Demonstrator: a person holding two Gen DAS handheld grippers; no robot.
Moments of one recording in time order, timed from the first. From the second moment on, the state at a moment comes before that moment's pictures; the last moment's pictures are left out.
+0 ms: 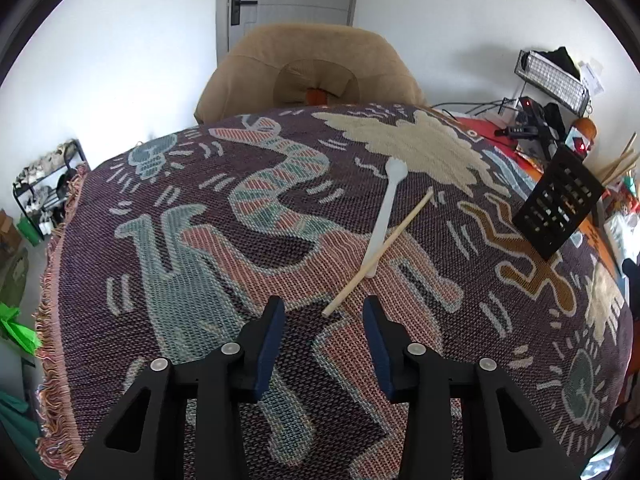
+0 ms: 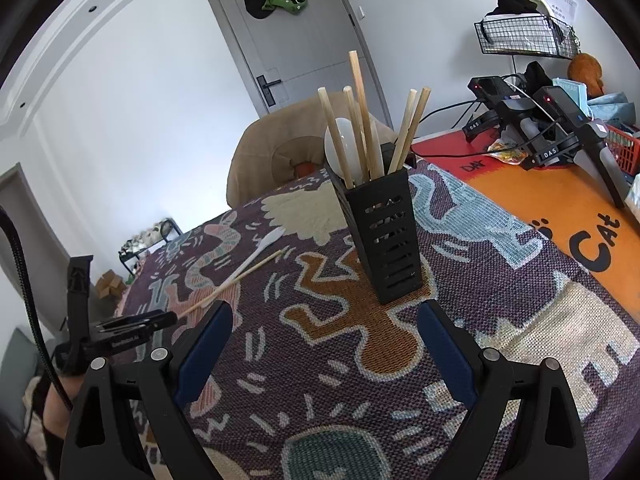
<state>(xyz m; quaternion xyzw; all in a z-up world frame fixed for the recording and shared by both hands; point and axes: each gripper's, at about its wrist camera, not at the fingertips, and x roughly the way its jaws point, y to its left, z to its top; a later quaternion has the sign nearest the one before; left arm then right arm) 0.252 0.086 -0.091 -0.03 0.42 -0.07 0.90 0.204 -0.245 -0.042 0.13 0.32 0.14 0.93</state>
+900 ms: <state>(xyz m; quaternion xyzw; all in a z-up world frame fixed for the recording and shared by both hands) 0.245 0.092 -0.082 -0.10 0.38 -0.14 0.91 0.233 -0.165 -0.031 0.08 0.34 0.21 0.91</state>
